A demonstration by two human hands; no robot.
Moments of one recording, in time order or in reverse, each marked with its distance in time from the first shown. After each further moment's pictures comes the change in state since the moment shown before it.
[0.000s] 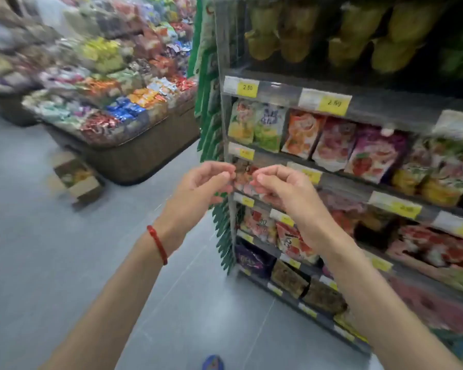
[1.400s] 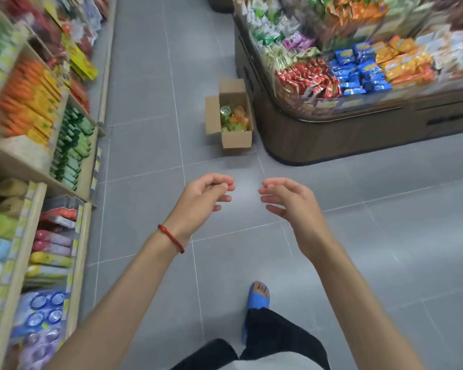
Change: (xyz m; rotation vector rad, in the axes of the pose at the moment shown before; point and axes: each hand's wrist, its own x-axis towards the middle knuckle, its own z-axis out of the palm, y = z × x) left_hand 0.320 -0.334 -0.727 -0.180 0.736 -0.525; right_hand 0.556 0.102 0.777 -0.079 -0.646 0.378
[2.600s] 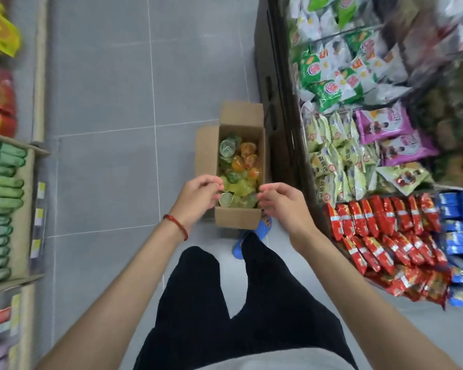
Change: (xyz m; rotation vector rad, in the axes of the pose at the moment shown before) left_hand 0.891 0.124 -0.090 -0.077 0.081 -0.420; right_hand 0.877 -0.212 0.106 -0.184 -0.022 0.336
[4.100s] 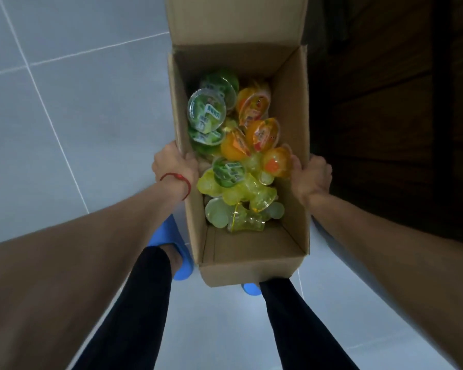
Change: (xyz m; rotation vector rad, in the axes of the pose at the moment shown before) left_hand 0.562 -0.236 0.060 0.763 0.271 -0.165; right_hand 0.541 0.258 0.043 -0.555 0.444 0.271
